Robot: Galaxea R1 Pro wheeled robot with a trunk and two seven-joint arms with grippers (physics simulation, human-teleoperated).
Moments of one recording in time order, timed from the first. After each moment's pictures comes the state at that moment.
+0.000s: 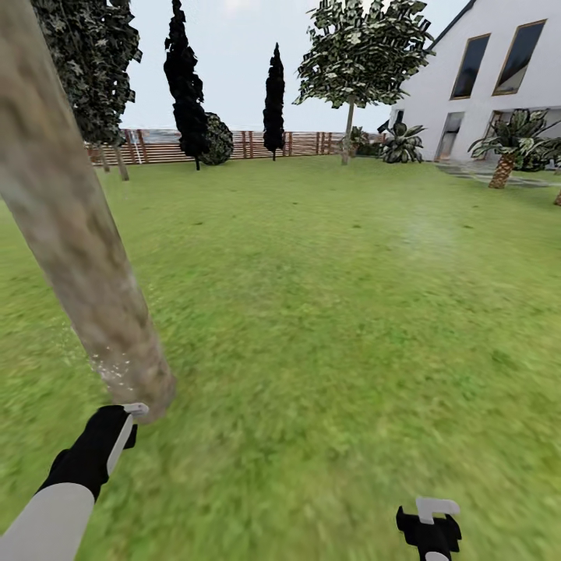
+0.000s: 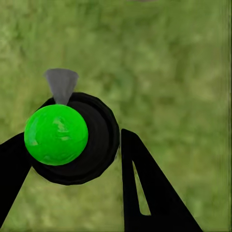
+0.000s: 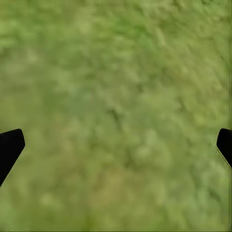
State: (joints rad) left arm -0.63 0.14 0.20 -0.79 -0.07 0.85 0.27; right arm -0.52 -0.06 -0.50 -0.03 0.55 -0.36 -0.34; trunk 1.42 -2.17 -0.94
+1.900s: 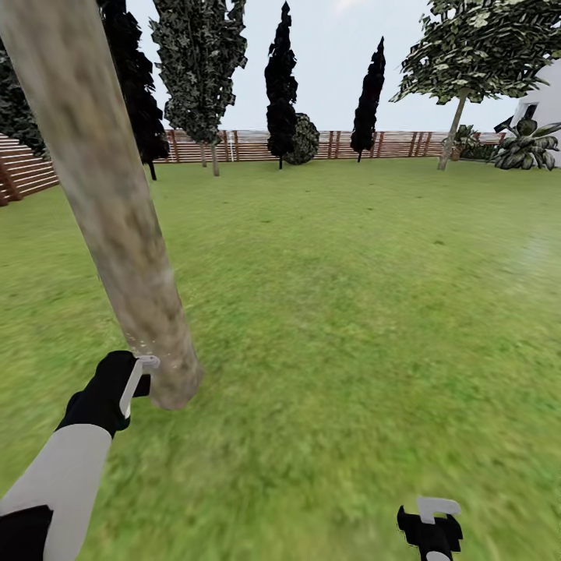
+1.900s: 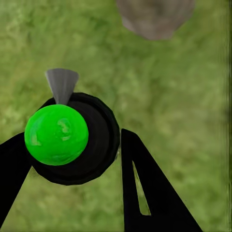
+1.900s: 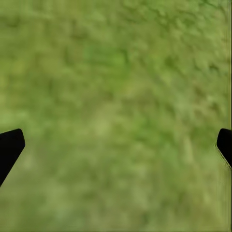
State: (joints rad) left arm -0.84 0.11 0.19 -0.82 -0.06 1.01 0.26; right arm -0.52 -0.06 -0.50 -0.03 0.55 -0.36 -0.34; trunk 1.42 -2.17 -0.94
